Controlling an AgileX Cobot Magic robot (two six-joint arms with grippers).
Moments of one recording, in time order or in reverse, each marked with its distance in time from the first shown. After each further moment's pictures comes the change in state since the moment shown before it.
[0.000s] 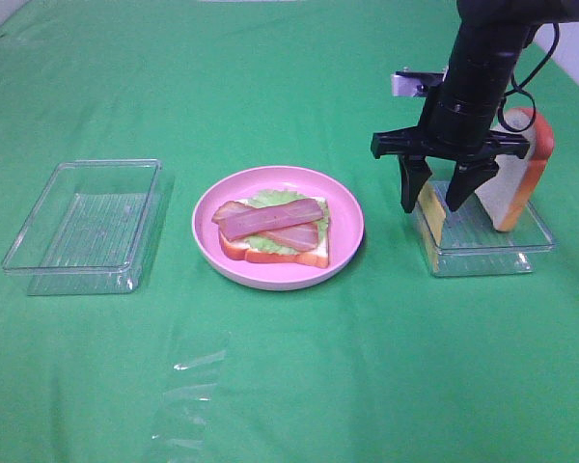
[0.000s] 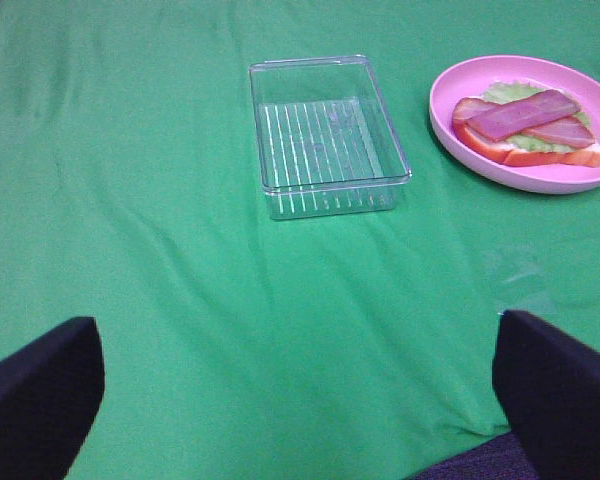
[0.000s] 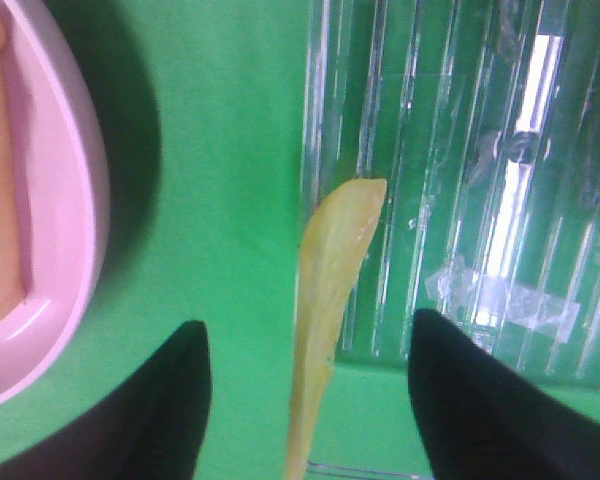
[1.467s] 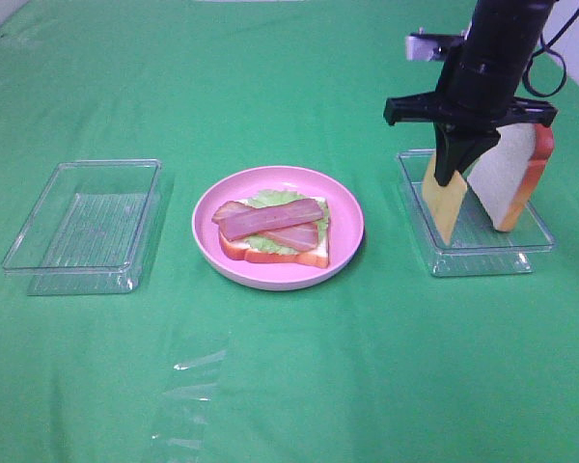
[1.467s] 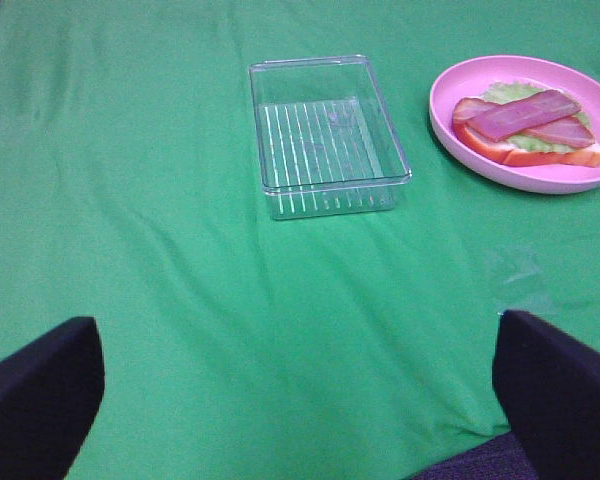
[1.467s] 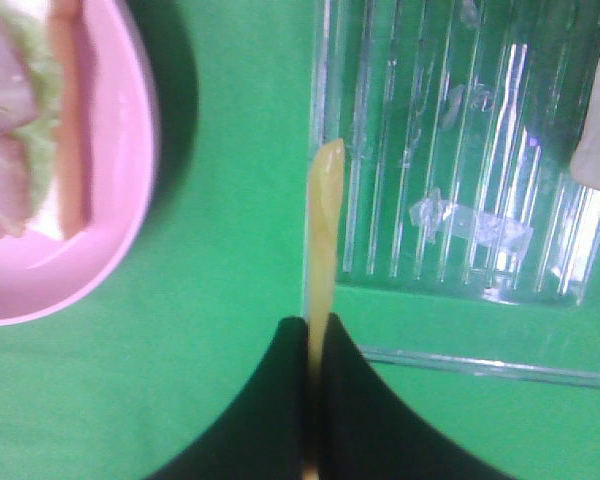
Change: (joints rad) left arm 0.000 0.000 0.000 0.000 0.000 0.000; right arm 0.000 -0.133 0.000 0.009 0.087 -0.002
